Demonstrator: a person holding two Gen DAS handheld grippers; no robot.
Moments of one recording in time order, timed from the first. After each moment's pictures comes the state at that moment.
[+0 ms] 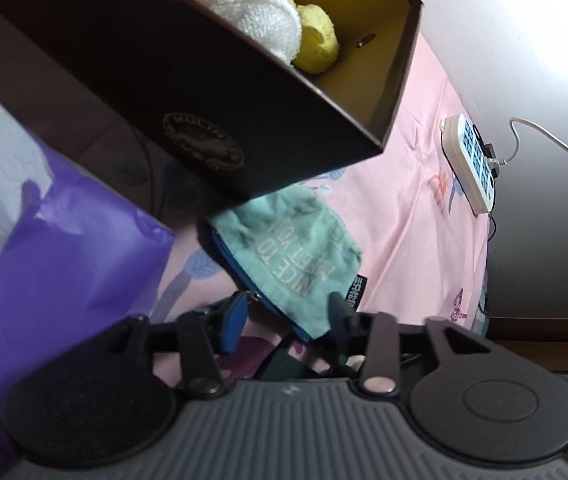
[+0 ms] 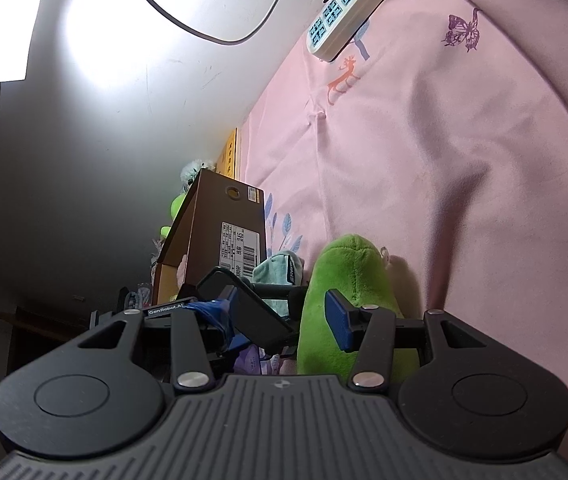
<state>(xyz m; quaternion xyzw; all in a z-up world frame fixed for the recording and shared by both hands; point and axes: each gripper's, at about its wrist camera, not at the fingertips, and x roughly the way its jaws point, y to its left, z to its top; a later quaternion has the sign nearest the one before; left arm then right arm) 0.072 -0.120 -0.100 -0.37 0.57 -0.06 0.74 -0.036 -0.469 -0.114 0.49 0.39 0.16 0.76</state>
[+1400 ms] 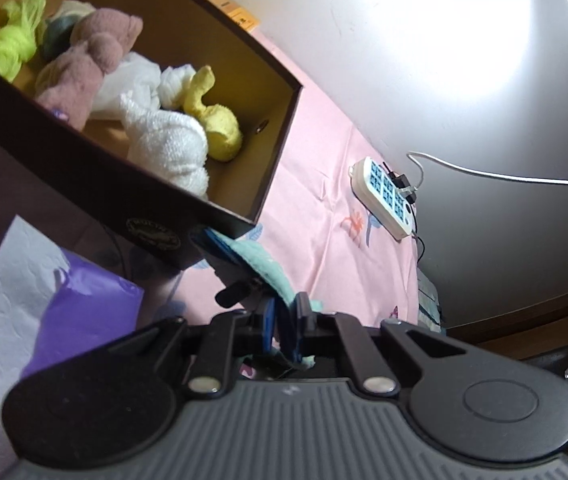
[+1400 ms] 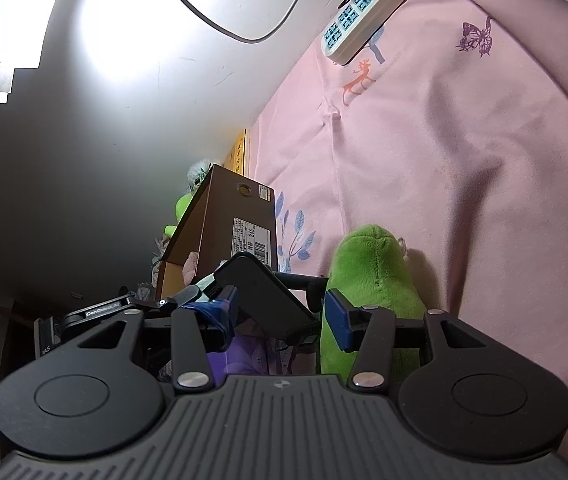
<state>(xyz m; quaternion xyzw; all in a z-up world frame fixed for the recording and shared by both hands) 0.045 -0.099 -0.021 -0.35 0.45 -0.13 0.81 -0.046 -0.453 -0.098 0.48 0.37 0.15 0.78</state>
